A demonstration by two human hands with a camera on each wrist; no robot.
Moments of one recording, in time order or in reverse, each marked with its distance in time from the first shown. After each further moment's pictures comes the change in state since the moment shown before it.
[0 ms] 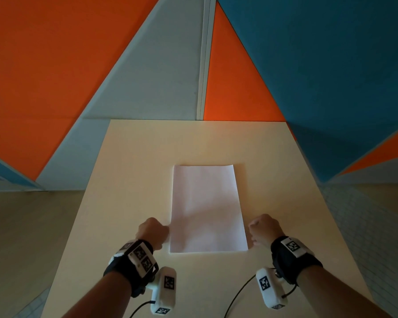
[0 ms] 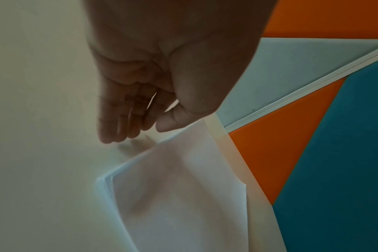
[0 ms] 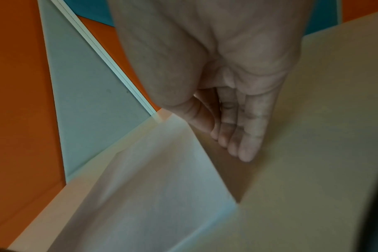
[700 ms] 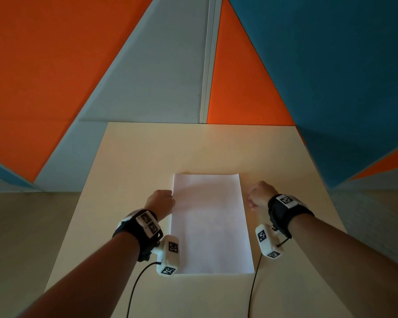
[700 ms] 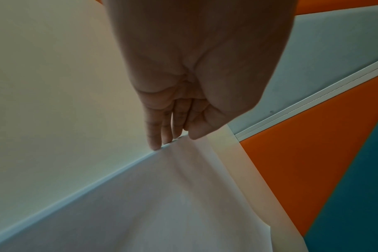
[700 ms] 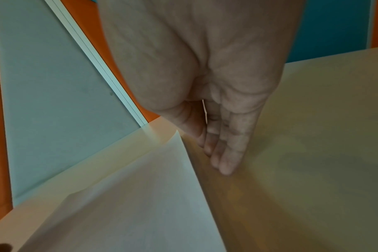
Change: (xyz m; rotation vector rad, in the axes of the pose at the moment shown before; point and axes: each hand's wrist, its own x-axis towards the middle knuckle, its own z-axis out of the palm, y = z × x) left_hand 0.087 0.066 -0.020 -0.131 -0.062 0.221; right_hand 0.086 -0.092 -0.045 0.084 0.042 0.025
